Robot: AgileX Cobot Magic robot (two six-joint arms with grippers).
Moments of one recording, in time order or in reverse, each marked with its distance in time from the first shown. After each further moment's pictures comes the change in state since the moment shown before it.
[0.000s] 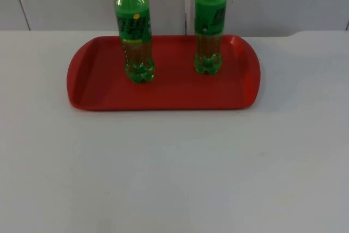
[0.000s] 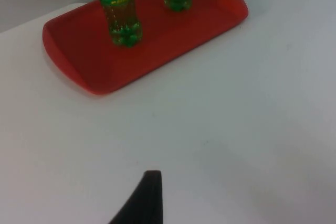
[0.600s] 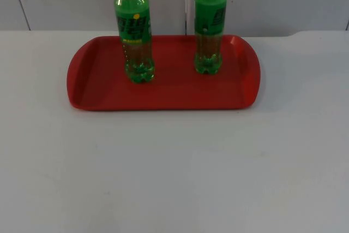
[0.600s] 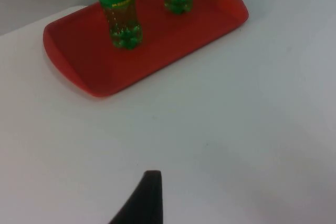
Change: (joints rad) right arm 0.000 0.000 0.000 -0.005 0.000 -0.002; left arm 0.000 0.000 0.000 0.000 -0.006 0.000
